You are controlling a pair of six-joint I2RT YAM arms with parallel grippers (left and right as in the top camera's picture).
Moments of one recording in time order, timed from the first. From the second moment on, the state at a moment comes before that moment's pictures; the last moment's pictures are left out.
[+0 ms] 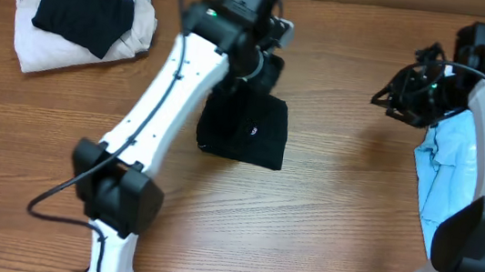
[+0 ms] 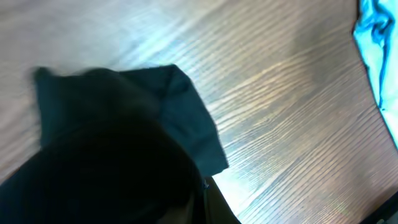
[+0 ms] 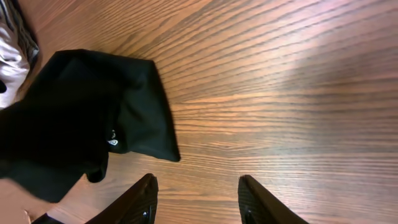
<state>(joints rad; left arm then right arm) -0.49 2.09 2.13 -1.25 0.25 -0.10 -0.16 1.87 1.74 -1.31 -0.51 0.14</state>
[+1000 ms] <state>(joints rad) -0.66 2.35 2.38 -1.38 0.12 -0.13 -0.21 1.87 1.74 -1.31 -0.51 0.11</state>
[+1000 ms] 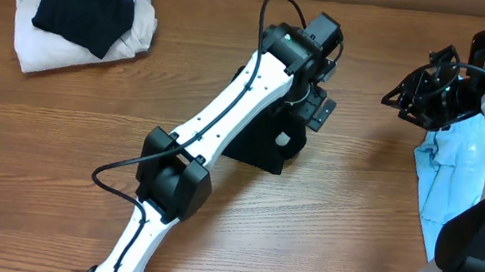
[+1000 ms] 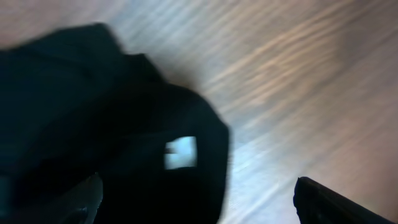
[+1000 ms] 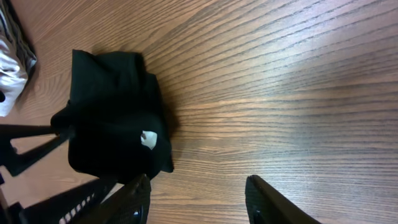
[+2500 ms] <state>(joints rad) -0.72 2.30 1.85 -1.05 -0.16 0.05 -0.21 1.87 1.74 -1.31 -0.48 0.10</state>
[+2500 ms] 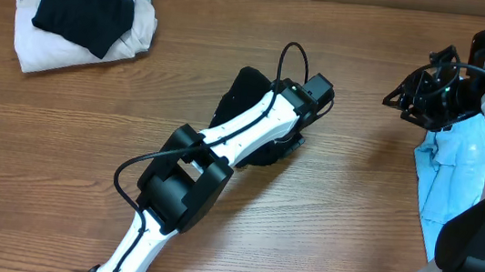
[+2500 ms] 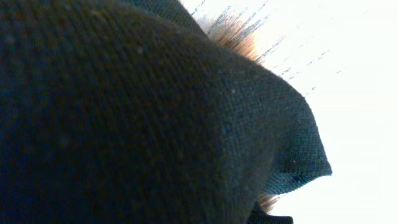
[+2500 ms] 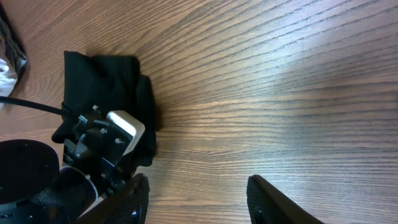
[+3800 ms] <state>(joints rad) 0.11 2.38 3.00 -1.34 -0.23 0.15 -0.21 1.87 1.74 -1.34 -0.48 0.10</state>
